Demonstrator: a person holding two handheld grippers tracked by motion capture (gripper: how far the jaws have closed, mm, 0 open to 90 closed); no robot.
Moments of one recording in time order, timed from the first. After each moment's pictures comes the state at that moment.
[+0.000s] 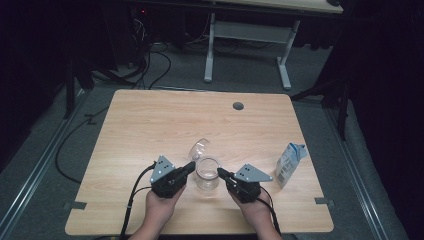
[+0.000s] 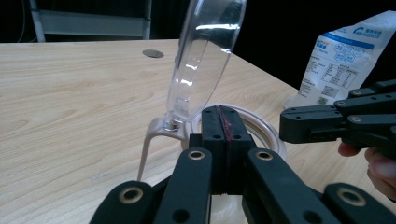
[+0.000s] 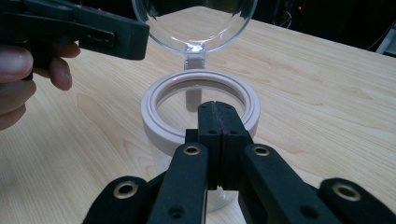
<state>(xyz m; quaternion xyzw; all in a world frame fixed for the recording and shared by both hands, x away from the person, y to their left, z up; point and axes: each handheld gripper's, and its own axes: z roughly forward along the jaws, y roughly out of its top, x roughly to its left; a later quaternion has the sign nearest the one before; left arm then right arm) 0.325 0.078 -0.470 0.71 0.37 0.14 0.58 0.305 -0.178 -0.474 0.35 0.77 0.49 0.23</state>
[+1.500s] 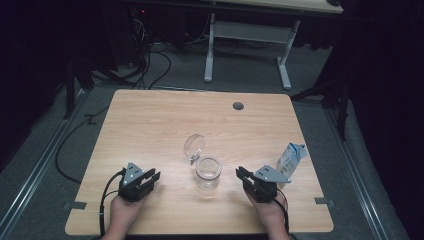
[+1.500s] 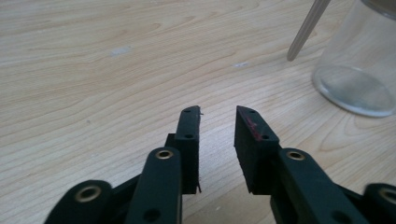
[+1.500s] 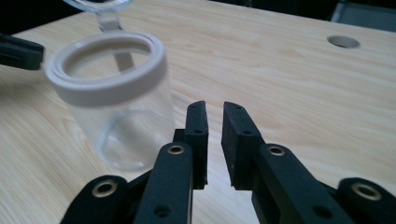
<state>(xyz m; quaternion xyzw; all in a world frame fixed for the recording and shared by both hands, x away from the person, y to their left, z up) 0.335 0.170 -0.523 0.77 0.42 0.20 0.45 0.304 -0.227 -0.491 0.42 0.74 0.46 0.25</state>
